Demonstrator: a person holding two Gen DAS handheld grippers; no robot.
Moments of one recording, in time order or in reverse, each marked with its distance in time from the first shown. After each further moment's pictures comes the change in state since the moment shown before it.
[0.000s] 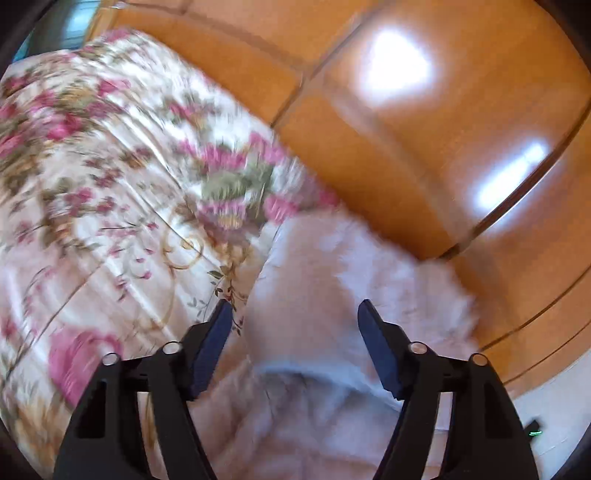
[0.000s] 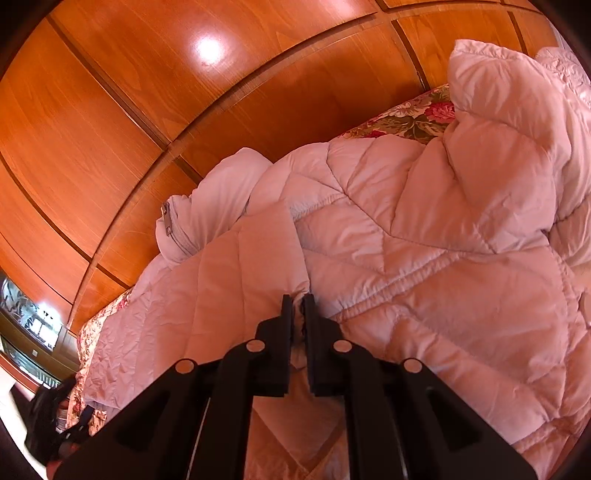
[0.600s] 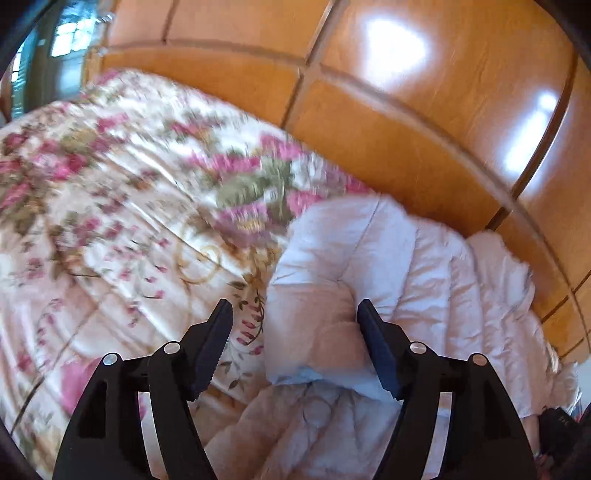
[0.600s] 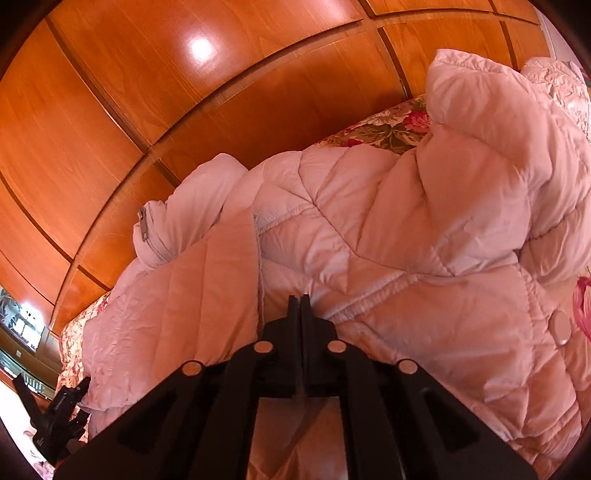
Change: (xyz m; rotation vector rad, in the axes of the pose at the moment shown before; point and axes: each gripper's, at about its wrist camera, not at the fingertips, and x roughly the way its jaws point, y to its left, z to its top) left arm -0.005 -0.008 -0.019 0.120 -0.150 0.116; right arm -0.002 -0.012 0.004 -0.007 -0.013 -0.055
